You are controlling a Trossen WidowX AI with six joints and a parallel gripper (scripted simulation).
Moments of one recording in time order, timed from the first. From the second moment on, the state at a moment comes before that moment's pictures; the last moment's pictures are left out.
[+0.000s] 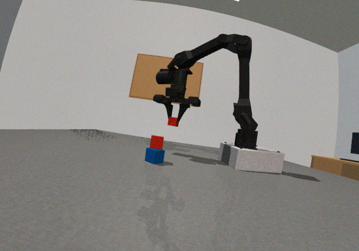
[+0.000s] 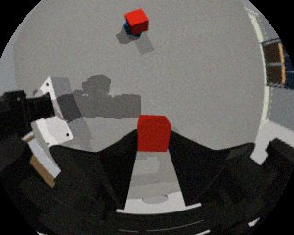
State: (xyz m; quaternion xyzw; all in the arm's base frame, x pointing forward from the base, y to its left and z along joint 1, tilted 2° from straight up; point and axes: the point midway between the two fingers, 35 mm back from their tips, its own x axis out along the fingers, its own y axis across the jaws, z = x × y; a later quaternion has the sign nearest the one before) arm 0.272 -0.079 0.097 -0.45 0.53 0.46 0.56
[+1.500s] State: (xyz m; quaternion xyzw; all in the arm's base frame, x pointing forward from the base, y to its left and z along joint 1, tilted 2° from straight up) arm 0.291 0.021 0.098 -0.06 0.69 0.09 0.71
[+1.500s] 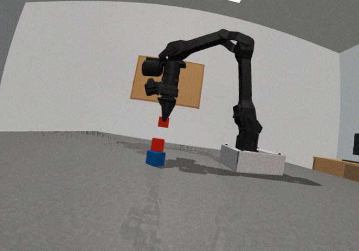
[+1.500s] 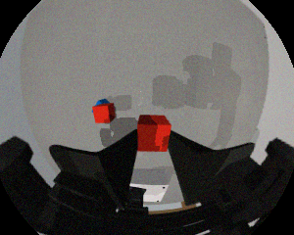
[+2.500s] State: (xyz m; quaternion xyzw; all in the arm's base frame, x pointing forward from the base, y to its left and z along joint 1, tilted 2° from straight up) arm 0.284 0.090 0.098 0.23 0.67 -0.19 0.68
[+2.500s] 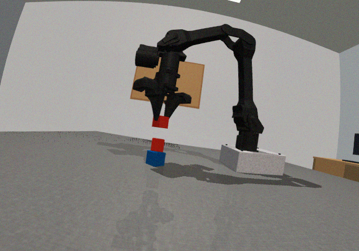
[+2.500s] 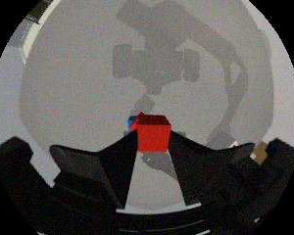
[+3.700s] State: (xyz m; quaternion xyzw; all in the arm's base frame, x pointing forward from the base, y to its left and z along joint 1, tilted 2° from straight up) arm 0.268 0.151 0.089 0.45 0.56 -0.40 0.56
